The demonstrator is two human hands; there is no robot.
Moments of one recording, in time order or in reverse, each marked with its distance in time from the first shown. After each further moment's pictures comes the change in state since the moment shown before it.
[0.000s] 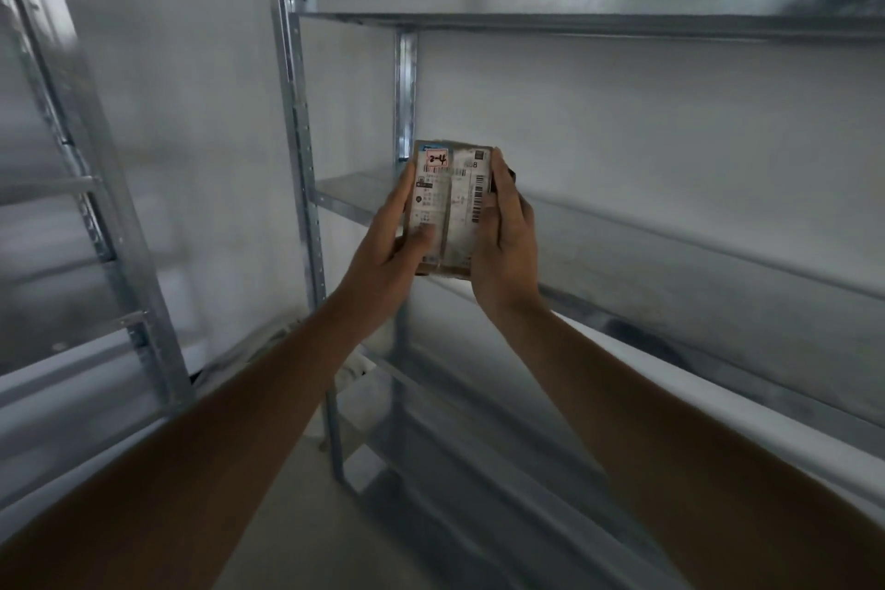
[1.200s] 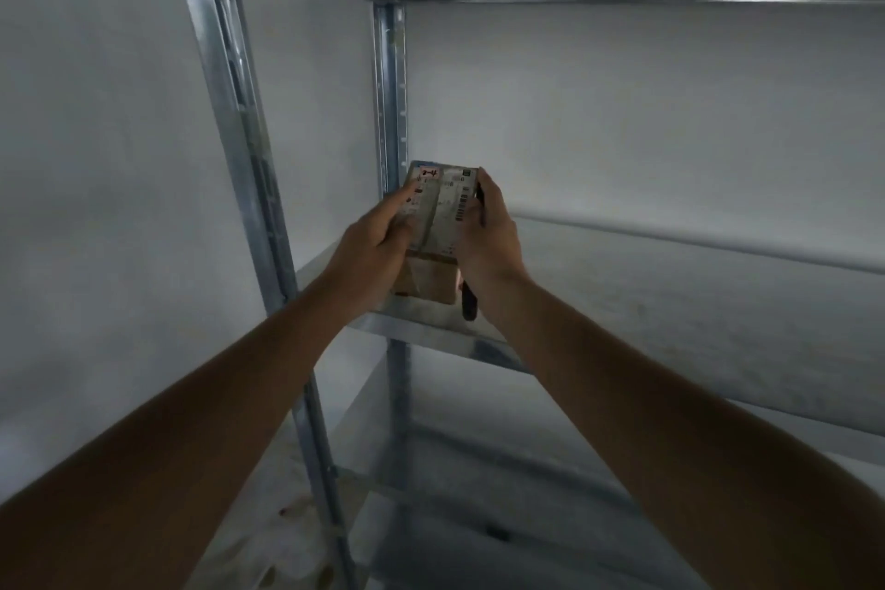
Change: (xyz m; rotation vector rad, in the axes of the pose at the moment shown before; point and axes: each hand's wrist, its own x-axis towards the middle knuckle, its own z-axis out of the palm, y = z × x) left_hand 0.300 -0.291 -0.226 0.167 -0.273 -0.063; right_hand 0.264 0.176 0.305 -0.201 0.251 0.511
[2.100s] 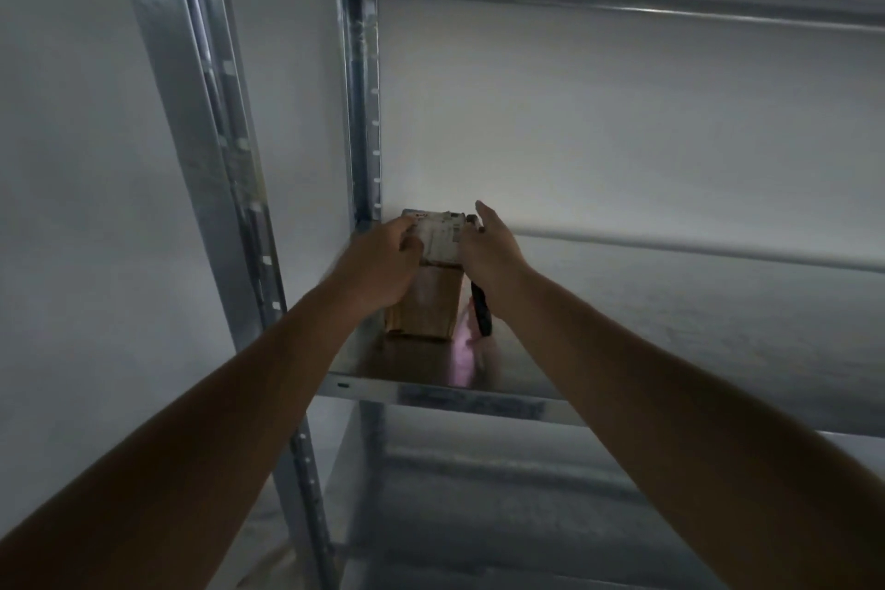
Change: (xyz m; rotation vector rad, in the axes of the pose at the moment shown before) left_hand 0.105 -0.074 -0.023 0.236 -0.257 -0.064; right_hand 0.084 0.004 0.052 -0.167 0.115 0.239
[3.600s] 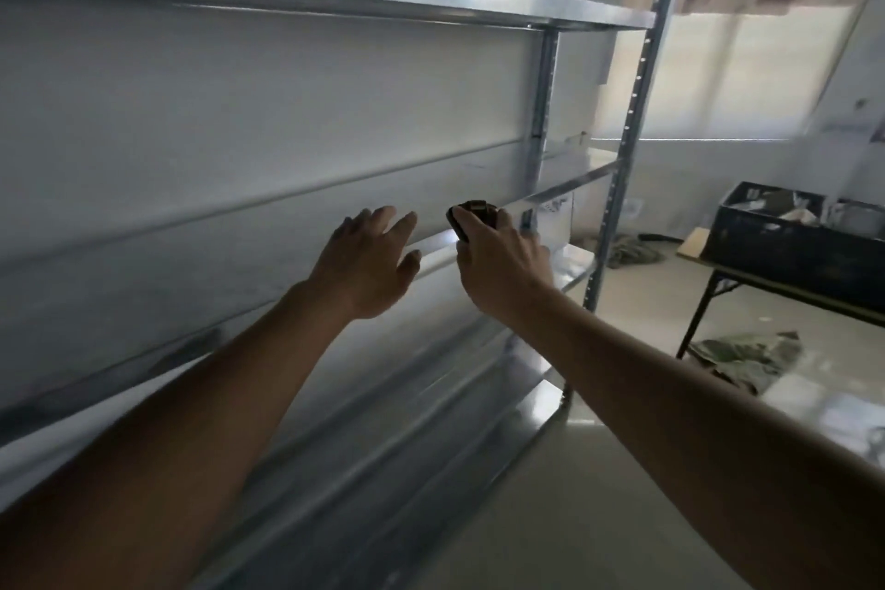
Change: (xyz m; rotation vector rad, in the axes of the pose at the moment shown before) left_hand -0.175 0.417 0.291 0.308 -0.307 0.954; right_hand -0.323 0.158 -0.490 -1.020 0.640 0.193
